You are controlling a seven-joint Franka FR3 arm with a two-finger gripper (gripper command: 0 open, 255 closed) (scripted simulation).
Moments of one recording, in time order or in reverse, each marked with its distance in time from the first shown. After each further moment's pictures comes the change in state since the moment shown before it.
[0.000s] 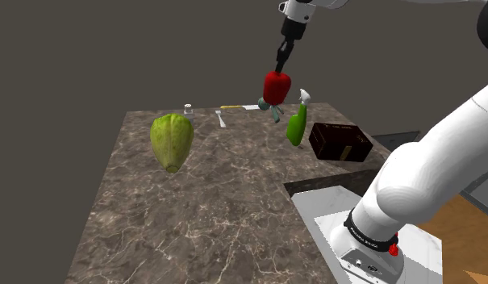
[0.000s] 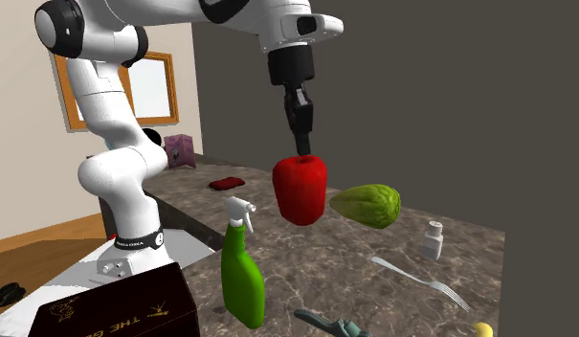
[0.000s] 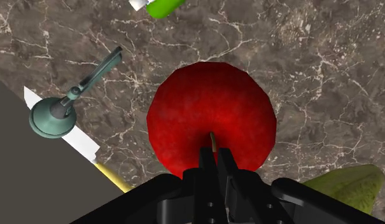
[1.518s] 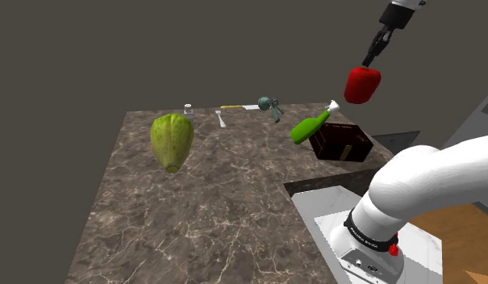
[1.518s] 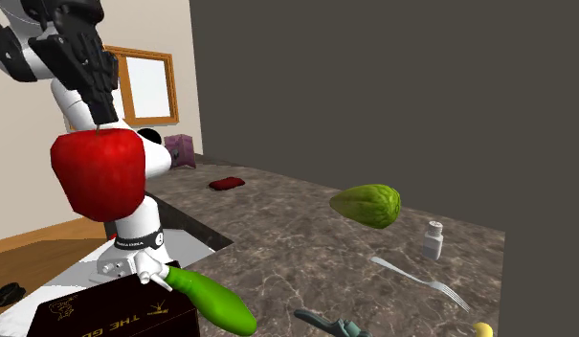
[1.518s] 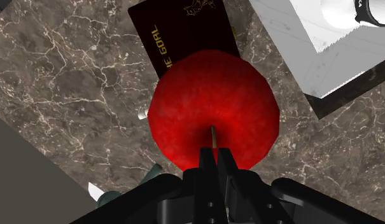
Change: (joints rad) arm -0.192 -0.415 -0.222 -0.079 -0.201 -0.312 -0.347
